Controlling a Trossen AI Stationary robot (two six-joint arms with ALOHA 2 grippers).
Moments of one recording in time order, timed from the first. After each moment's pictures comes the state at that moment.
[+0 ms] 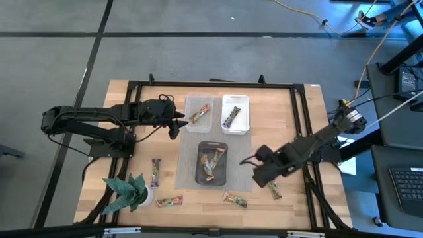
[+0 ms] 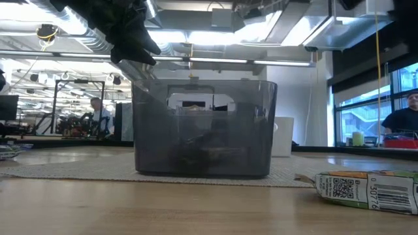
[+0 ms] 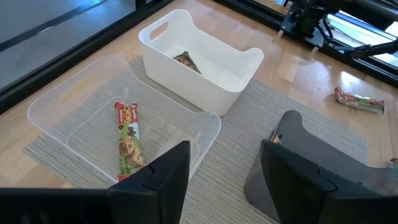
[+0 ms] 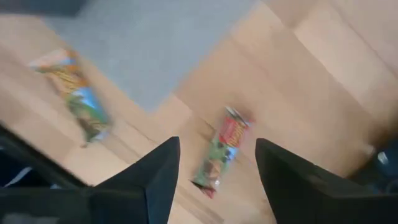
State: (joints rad) left arm 0.16 0.97 0.73 -0.31 -0.14 -0.38; right arm 0.54 1.54 1.32 -1.27 0.05 1.40
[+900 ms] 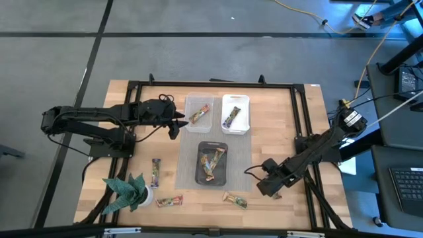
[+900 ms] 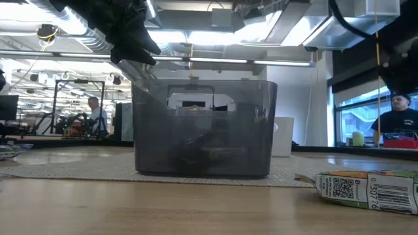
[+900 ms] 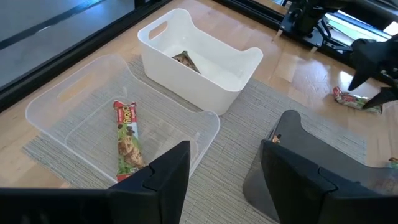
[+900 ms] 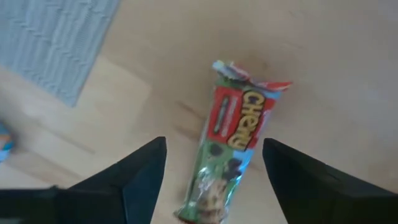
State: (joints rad) left arm 0.16 0.97 0.73 -0.31 -0.13 -0.38; right arm 0.68 1.54 0.82 -0.73 -0.05 1.70
